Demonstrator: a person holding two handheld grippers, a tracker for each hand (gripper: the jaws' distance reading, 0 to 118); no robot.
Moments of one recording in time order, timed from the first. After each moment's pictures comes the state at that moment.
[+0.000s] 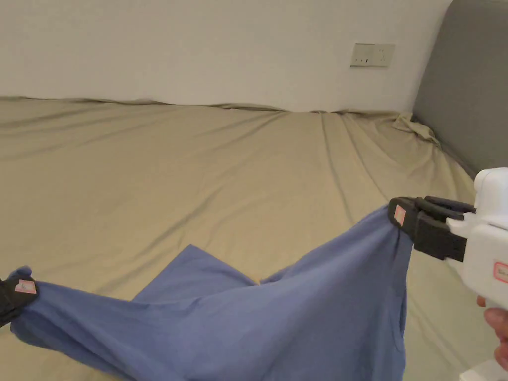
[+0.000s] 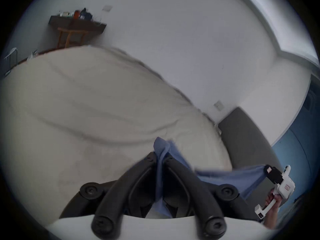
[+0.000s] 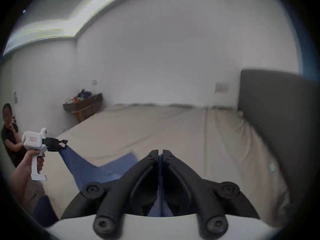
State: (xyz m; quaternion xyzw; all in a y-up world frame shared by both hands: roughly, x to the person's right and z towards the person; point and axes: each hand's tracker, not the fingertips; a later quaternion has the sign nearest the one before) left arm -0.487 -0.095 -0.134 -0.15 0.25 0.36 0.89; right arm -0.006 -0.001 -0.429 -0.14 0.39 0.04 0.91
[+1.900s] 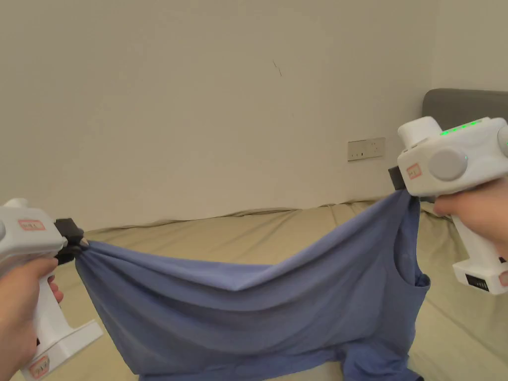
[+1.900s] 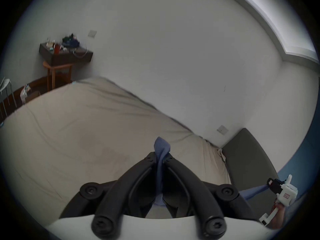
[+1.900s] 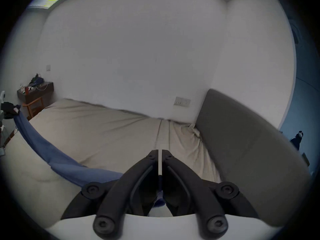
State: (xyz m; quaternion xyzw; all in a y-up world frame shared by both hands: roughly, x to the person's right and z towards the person) left arm -0.609 0.038 -0.322 -0.15 0.29 0.32 0.89; right arm -0.116 0.087 -0.611 -0.18 0.22 0.16 0.94
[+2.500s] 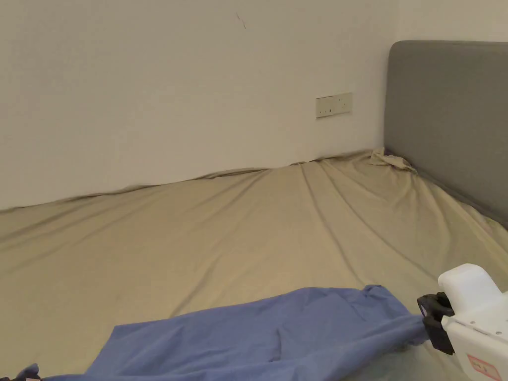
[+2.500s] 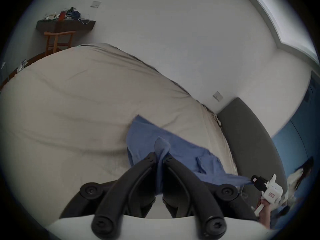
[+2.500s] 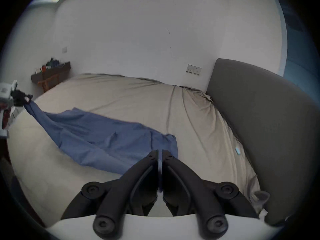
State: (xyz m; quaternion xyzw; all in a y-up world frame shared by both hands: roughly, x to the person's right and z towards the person) left arm -0.525 -0.102 -0.135 -0.24 0.20 0.35 0.89; right arm 0.013 -0.091 -0.410 -0.24 0.25 0.17 0.92
